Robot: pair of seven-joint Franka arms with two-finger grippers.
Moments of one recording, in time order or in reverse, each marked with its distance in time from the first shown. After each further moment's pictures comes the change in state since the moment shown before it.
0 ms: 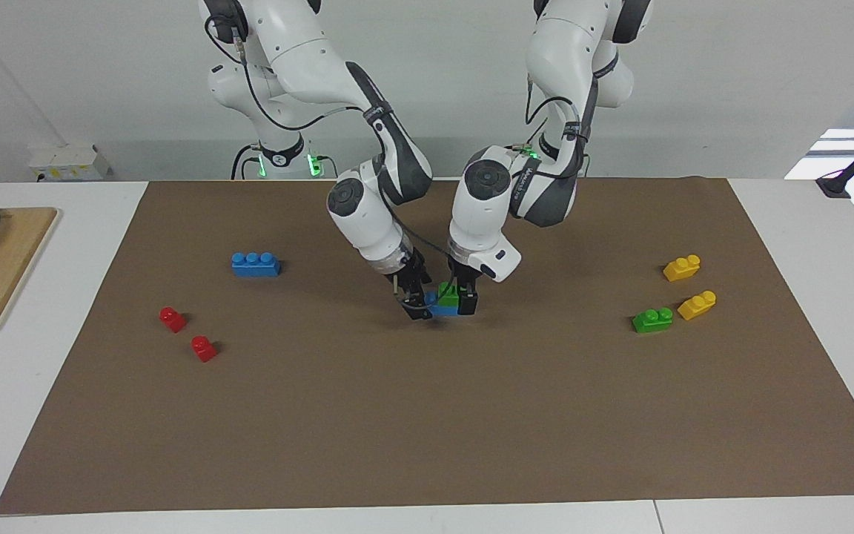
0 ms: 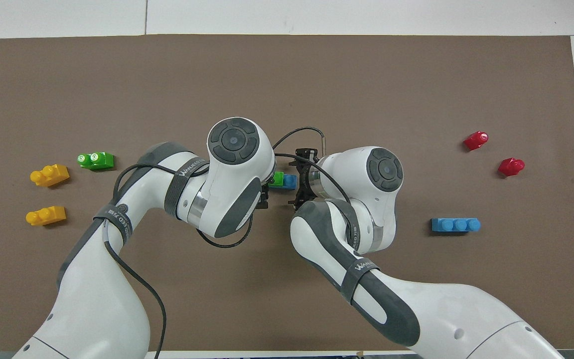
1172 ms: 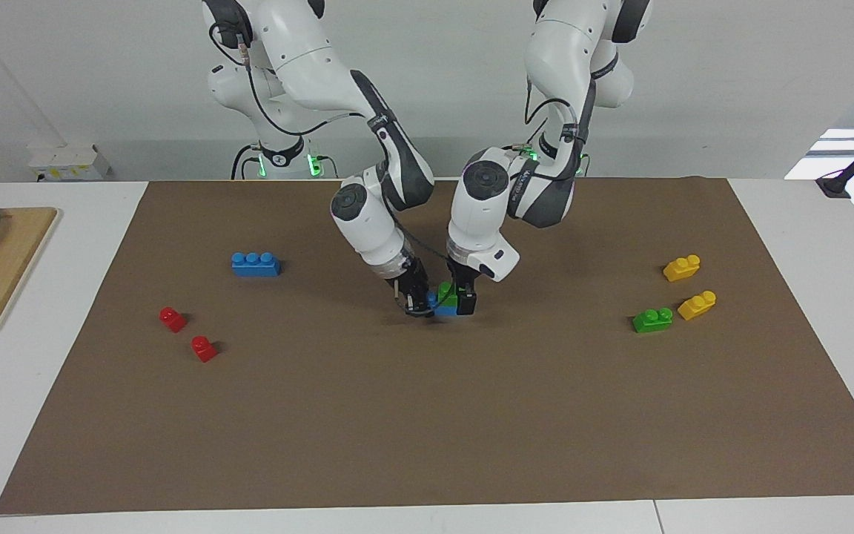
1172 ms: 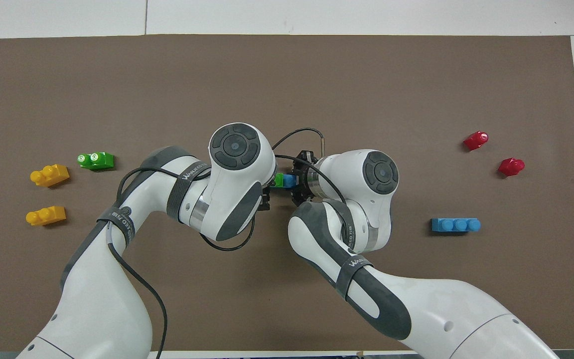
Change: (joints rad) left arm -0.005 -0.002 0.000 -0.024 0.000 0.032 -0.018; right arm 0.009 0.026 -0.008 0.002 0.006 0.043 0.000
